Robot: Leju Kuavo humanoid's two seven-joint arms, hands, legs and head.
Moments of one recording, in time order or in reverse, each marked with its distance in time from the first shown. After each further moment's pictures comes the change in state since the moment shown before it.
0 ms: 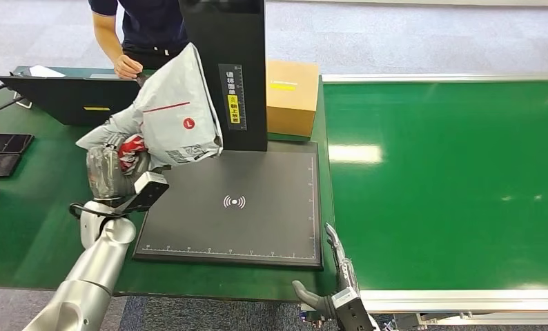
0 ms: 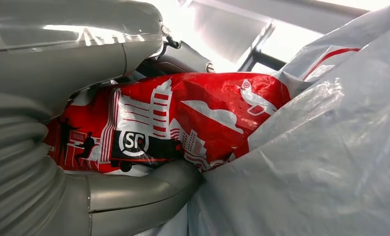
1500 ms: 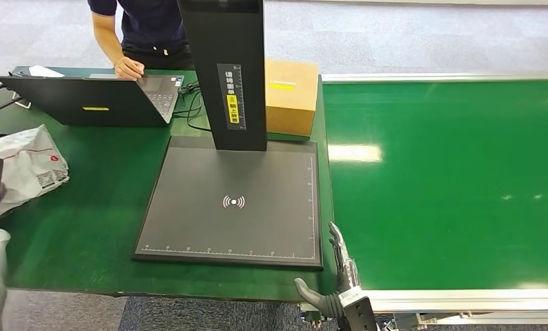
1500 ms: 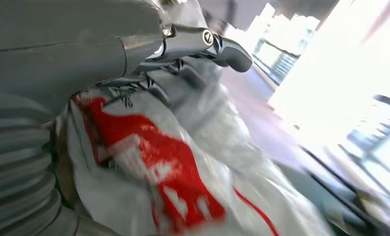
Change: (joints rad) left arm -0.180 0.340 0.625 0.461 -0.137 -0.086 0.262; right arm 0.000 -0.019 0.044 -0.015 -0.099 -0.029 0.000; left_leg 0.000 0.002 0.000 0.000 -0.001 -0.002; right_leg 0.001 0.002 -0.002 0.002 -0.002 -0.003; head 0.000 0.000
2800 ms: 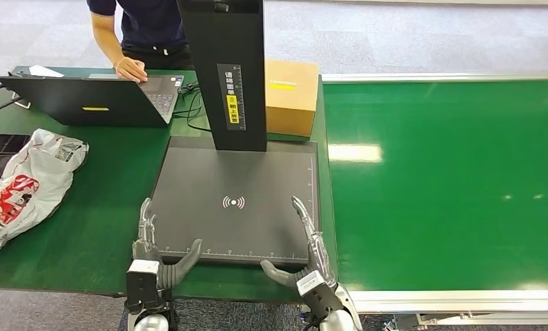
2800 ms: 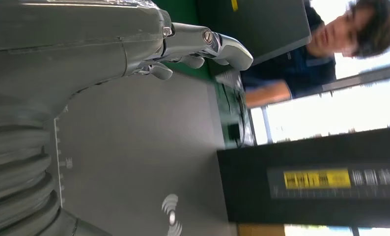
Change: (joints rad) left arm 0.766 -0.516 -0.850 -0.910 0.761 -0.157 -0.274; right arm -0.162 0.055 0.116 0.041 0.159 -0.059 0.016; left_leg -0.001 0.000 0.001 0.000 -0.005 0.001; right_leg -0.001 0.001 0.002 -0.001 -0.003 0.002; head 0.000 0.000
